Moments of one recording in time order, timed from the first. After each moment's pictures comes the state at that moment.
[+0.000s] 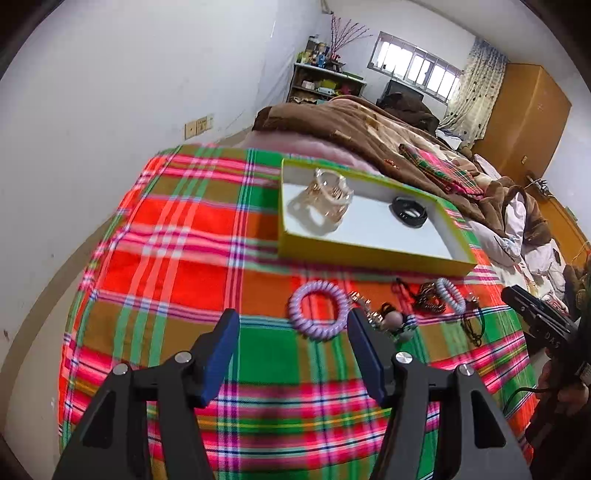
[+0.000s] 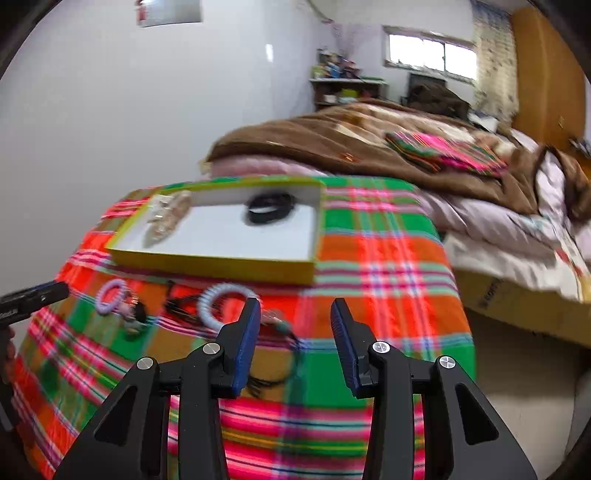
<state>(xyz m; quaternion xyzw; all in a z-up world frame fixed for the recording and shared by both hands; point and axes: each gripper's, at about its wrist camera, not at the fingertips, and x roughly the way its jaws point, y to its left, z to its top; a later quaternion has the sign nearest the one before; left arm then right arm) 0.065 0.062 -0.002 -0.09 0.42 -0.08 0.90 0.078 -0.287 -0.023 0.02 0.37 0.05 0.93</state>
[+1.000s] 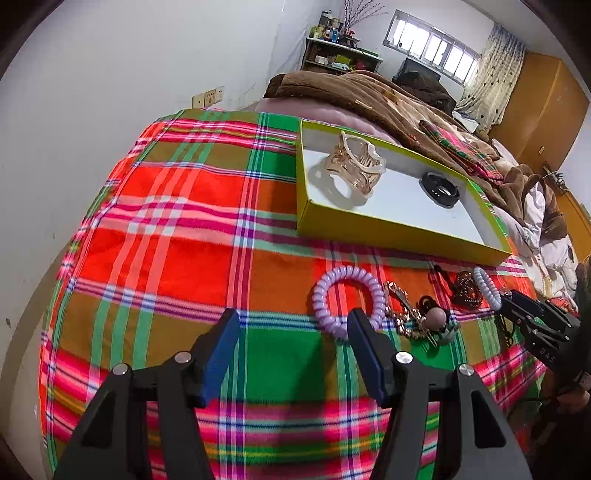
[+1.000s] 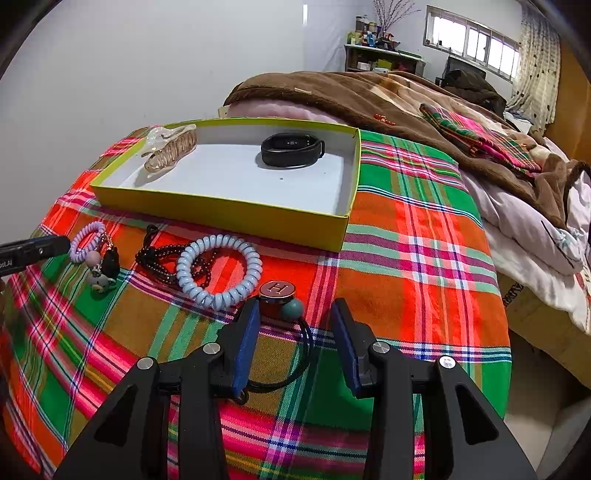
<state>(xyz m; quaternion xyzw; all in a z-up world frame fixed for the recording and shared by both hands) 0.093 0.061 -0.031 -0.08 0.46 -0.06 0.88 0.110 -0.260 -0.061 -0.06 0.43 0.10 0.89</state>
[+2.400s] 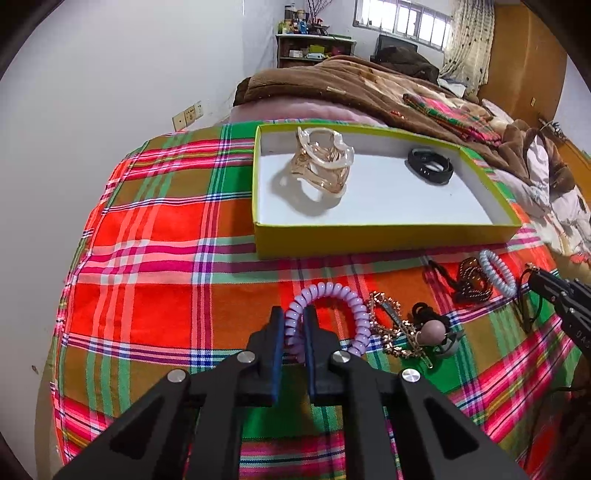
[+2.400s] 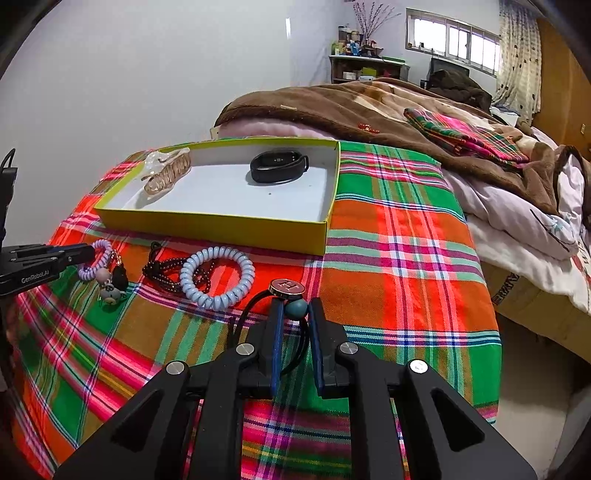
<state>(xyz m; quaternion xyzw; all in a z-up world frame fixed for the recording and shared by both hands) 0.107 0.025 -0.027 0.01 0.46 -0.07 0.88 0.096 -0.273 -0.048 -0.02 0.41 0.09 0.91</state>
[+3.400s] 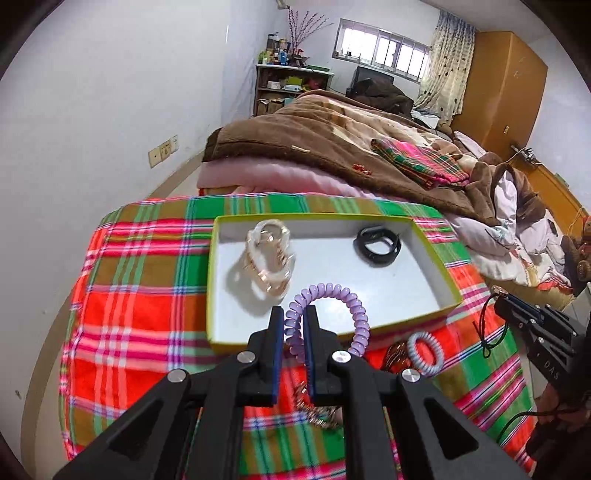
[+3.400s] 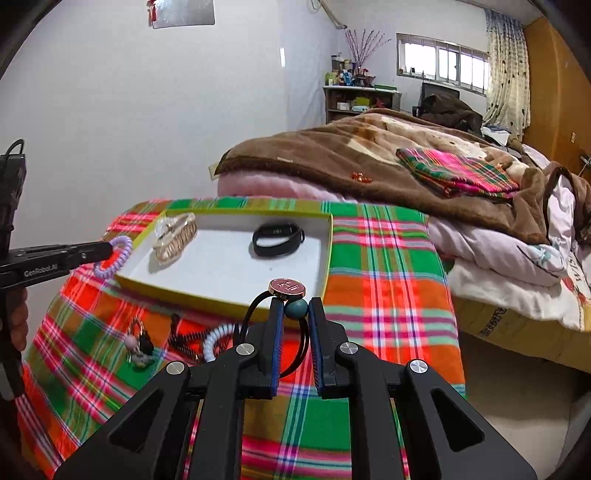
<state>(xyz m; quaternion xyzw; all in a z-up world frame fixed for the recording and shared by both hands) 0.139 -0.001 0.041 -0.02 0.42 -0.13 0.90 0.114 -0.274 0.013 -0.01 0.35 0.09 0.93</state>
